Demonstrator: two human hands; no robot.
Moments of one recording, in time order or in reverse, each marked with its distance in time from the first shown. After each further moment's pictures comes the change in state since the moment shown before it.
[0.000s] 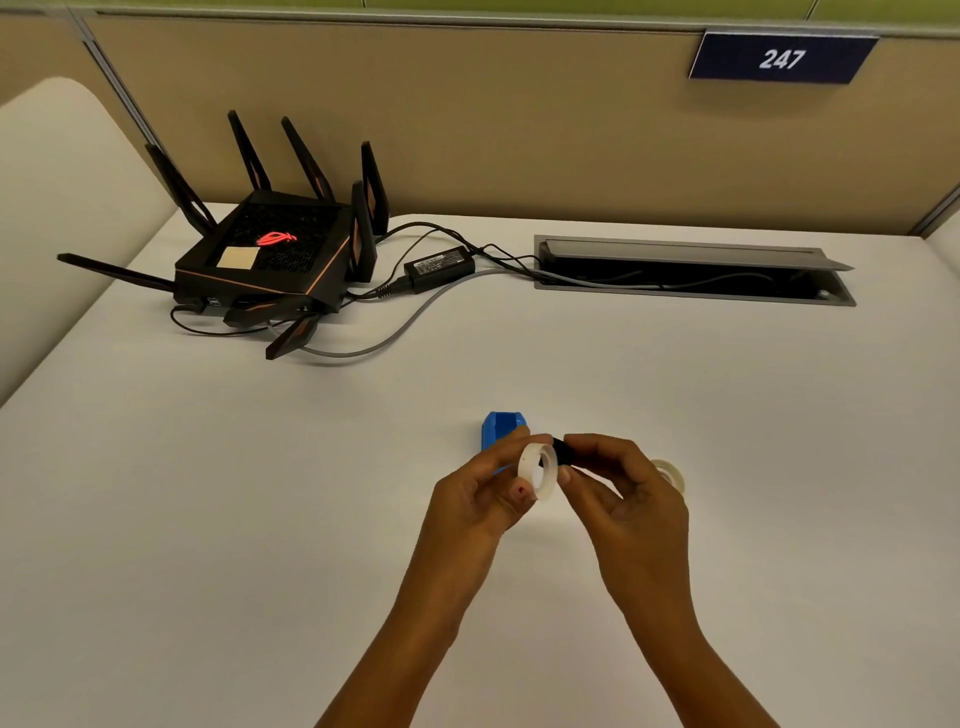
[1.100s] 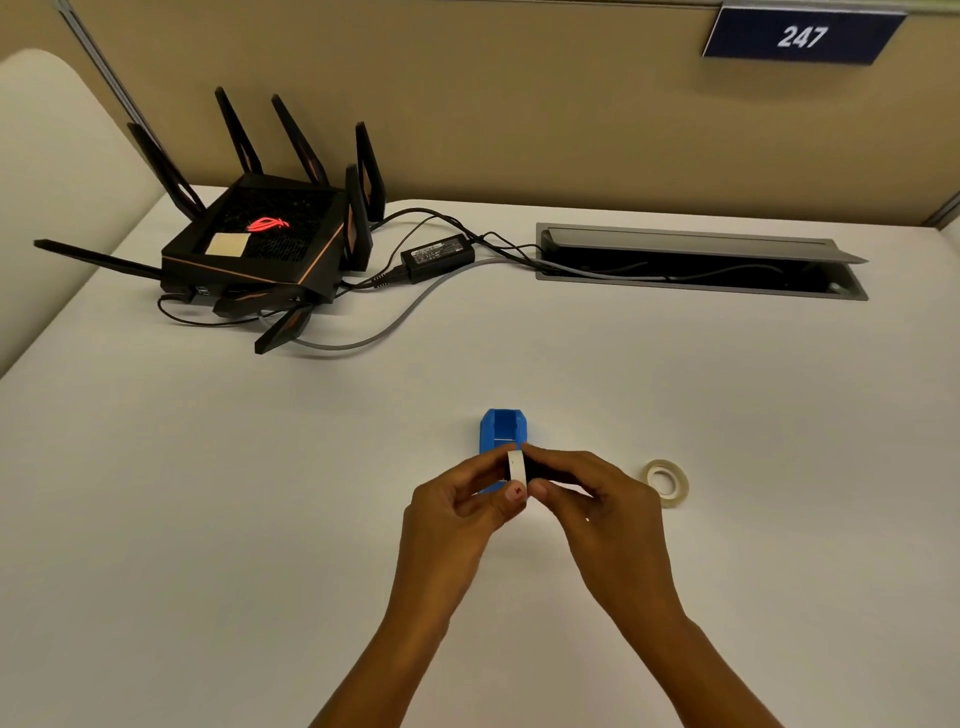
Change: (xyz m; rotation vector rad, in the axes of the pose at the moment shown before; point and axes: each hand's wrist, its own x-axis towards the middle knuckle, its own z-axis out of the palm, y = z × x) left_hand 0.018 -0.033 -0.005 -0.001 0.134 -0.019; right_hand 0.009 0.003 0.008 -0.230 -0.202 -0.029
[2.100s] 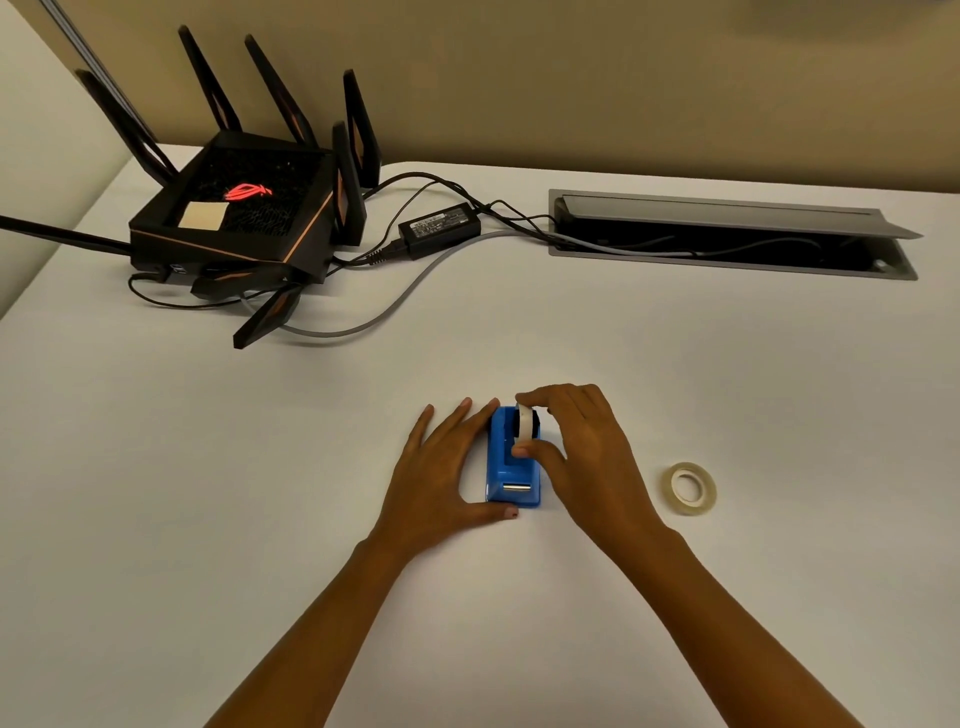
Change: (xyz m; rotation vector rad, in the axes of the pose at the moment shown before) left_hand 0.109 -0.084 -0.027 0.883 -0.201 0.630; right_hand 0.078 0.032 0.027 -0.406 -0.172 -0.007
